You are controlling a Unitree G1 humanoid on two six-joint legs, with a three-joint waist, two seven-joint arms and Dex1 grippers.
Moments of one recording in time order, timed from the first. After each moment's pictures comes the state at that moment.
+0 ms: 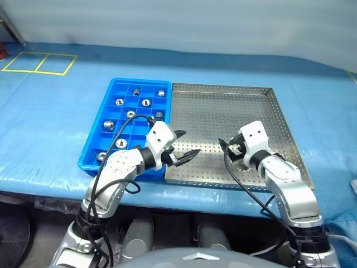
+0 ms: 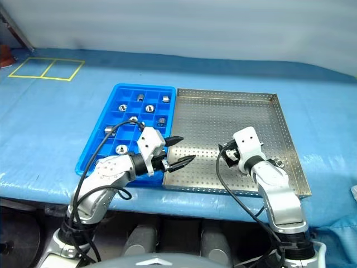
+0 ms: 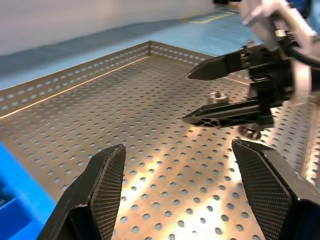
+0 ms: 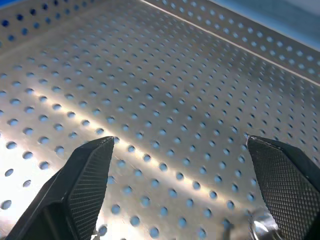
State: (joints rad) left arm -0.25 0.29 -0.28 -0.45 -0.26 0.64 -0.66; right arm -0.06 -0.42 -0.03 -0.44 0.08 0.75 0.29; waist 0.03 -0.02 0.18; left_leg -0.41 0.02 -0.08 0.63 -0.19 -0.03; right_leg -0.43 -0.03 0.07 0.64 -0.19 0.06
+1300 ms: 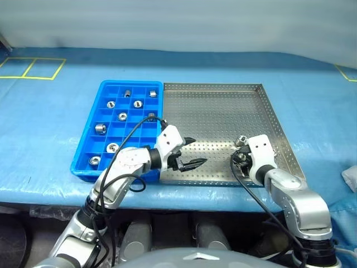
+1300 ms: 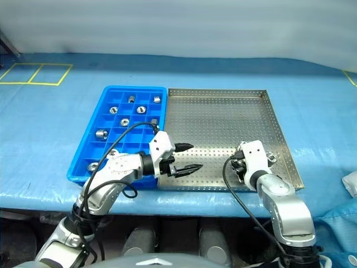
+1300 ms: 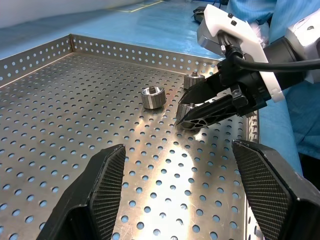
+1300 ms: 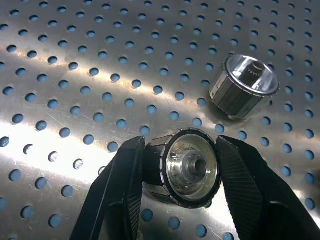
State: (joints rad) left arm -0.29 0.33 -0.35 -0.33 -0.28 0.58 -0.70; right arm -0.01 -0.39 -0.07 -0.56 0.17 1.05 0.28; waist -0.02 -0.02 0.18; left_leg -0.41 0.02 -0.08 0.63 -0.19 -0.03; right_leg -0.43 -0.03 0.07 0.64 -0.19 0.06
